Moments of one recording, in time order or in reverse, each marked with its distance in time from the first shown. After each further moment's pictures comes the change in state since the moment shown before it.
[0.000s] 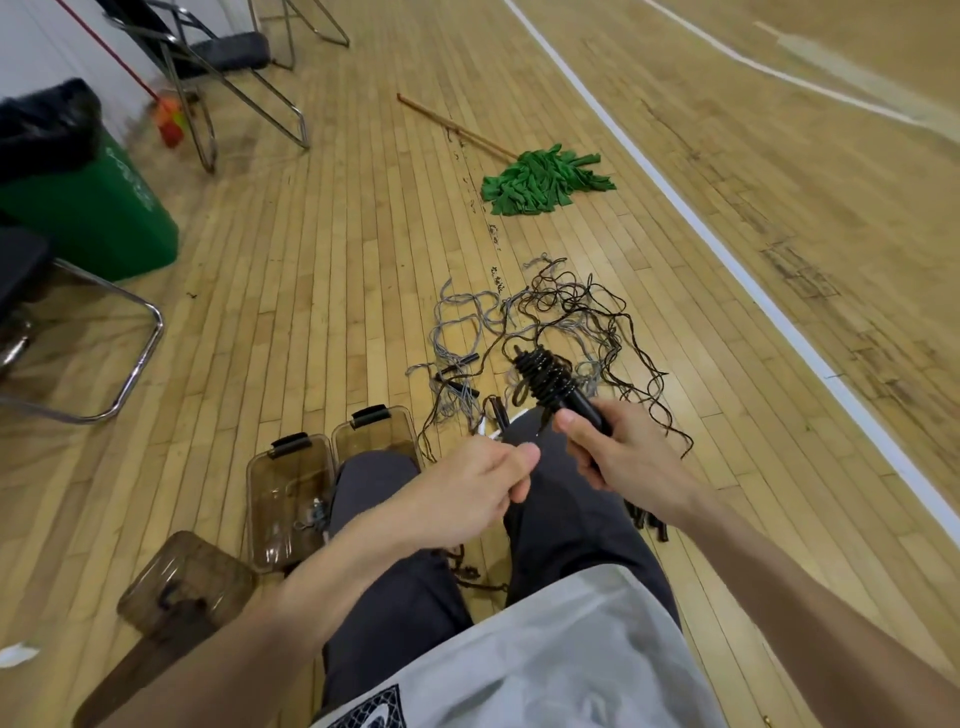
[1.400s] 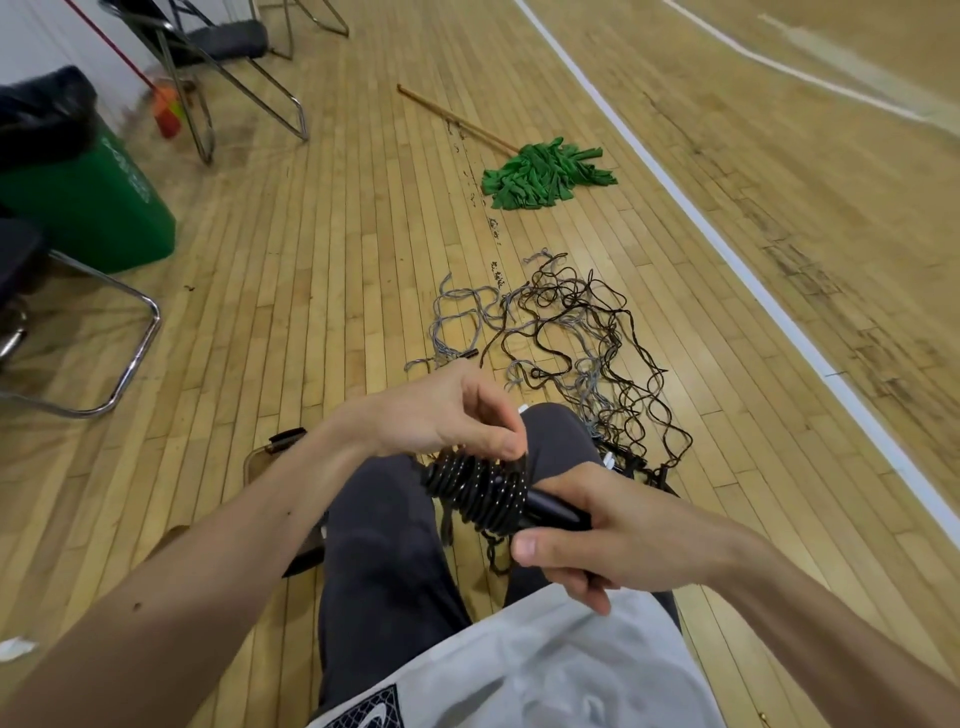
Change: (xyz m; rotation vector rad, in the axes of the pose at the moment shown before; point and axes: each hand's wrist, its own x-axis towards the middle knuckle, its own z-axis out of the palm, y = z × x) left_hand 0.030 0.012 -0.062 -0.122 -0.268 0.246; right_hand -0.043 -0.054 0.001 -0.016 -0.669 0.013
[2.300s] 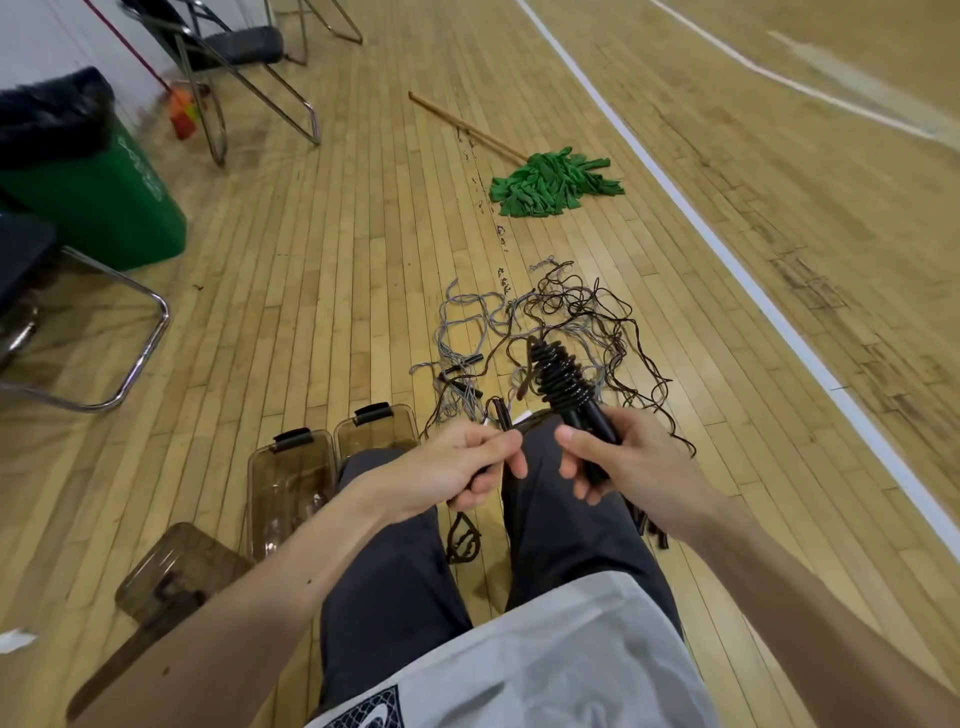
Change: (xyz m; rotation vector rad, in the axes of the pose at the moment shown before) left_hand -0.010 -0.048 0.035 -0.174 0.213 -0.192; right_hand 0.030 0.043 -0.023 0.306 0.565 0.007
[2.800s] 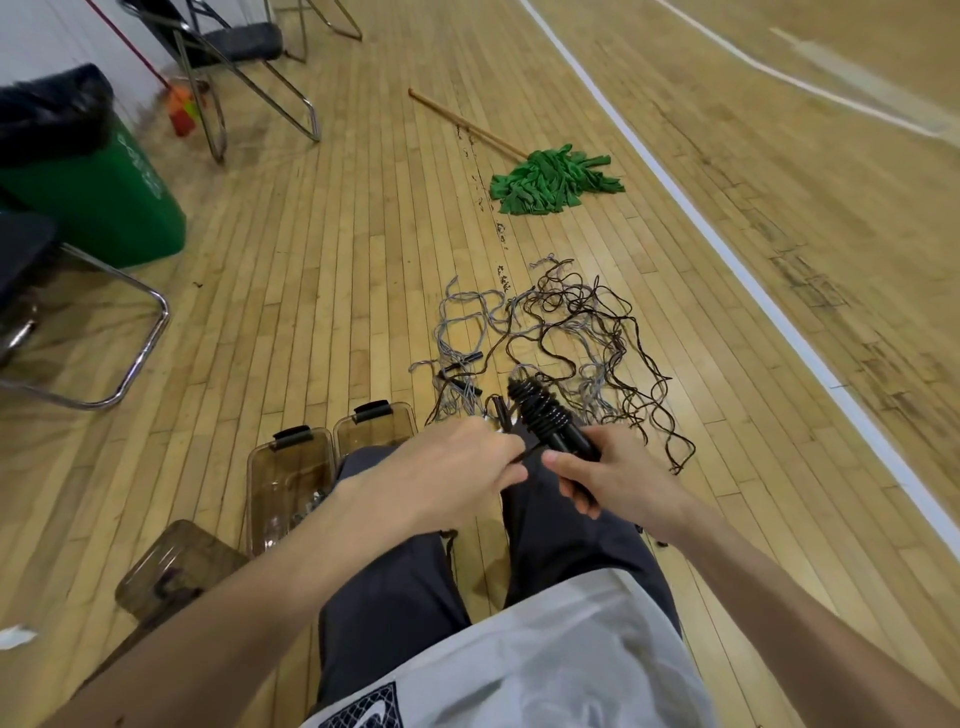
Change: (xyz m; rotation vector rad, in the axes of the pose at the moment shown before) left_hand -0.017 0.041 0.021 1.250 0.105 0.099; right_hand 0.008 0.017 0.005 -0.250 -0.021 0.124
